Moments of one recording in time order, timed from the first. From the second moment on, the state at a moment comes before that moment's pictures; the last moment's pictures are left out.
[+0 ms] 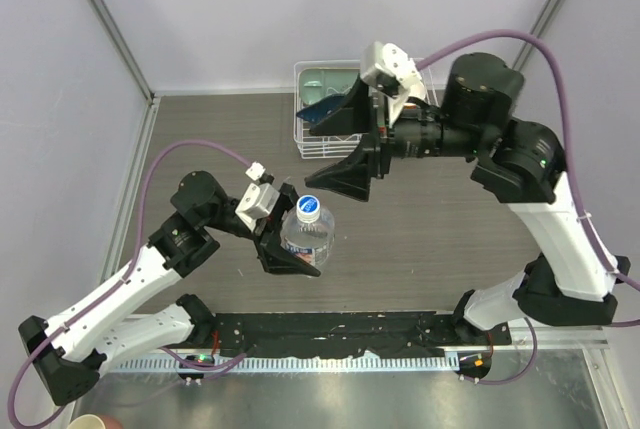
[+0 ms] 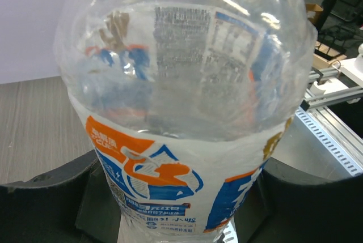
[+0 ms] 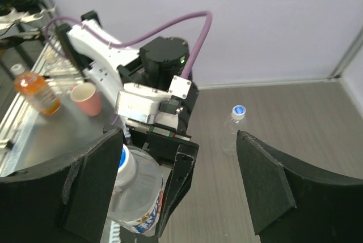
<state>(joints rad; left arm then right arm) -0.79 0.88 0.88 0.16 1.10 -0.22 0.96 1.40 2.19 -0.78 -0.53 -0.02</state>
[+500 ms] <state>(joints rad) -0.79 0.90 0.88 0.16 1.14 -0.20 0.93 1.39 2.09 -0.76 -0.89 0.00</state>
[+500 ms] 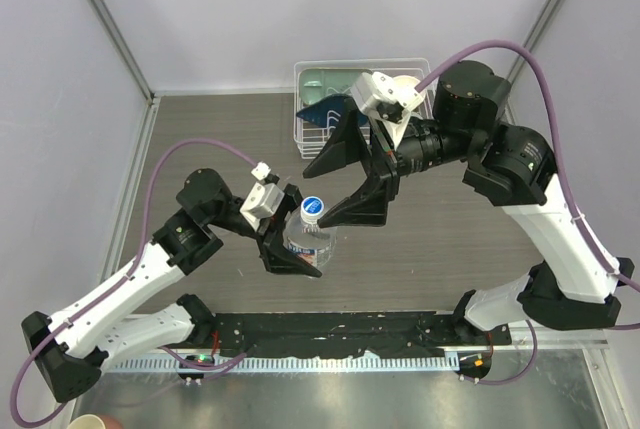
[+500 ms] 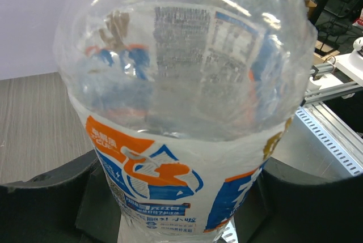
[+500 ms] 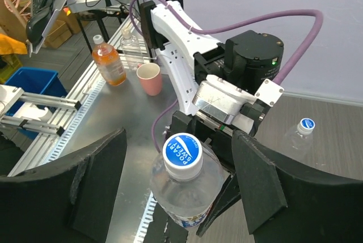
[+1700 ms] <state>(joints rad) -0.79 0.88 0.87 0.14 0.99 -0.20 0.89 1.35 1.85 -0.58 -0.91 0.06</state>
